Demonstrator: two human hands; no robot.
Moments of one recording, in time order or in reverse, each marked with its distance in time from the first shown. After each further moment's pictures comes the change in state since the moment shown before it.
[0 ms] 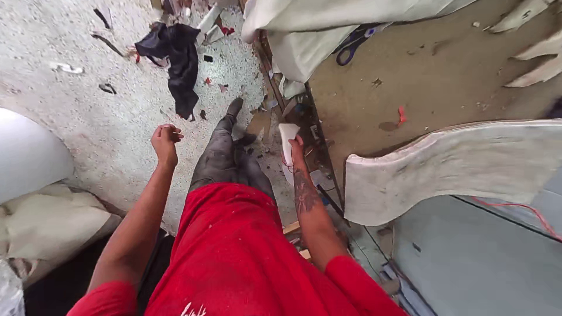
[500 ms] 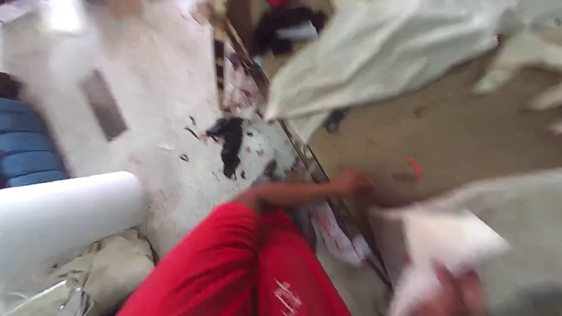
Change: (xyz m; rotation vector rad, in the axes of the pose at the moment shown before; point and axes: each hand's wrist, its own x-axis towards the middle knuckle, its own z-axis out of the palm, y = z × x) left_hand -0.209 0.118 0.452 0.151 -1.275 0.178; right_hand -0.276 -0.237 -0.236 0.254 0.279 -0.463
